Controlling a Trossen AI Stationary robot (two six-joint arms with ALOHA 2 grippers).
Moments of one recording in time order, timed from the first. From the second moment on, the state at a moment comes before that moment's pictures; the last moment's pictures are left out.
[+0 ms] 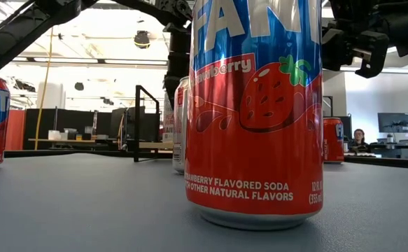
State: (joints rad) left arm 0.53 2.14 2.10 -1.28 -0.42 0.44; right arm 0.05 0.96 0.38 0.36 0.00 -0.64
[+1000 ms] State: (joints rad) left arm 0.34 1.84 2.07 -1.40 -0.40 0.32; right arm 0.05 0.96 0.38 0.36 0.00 -0.64
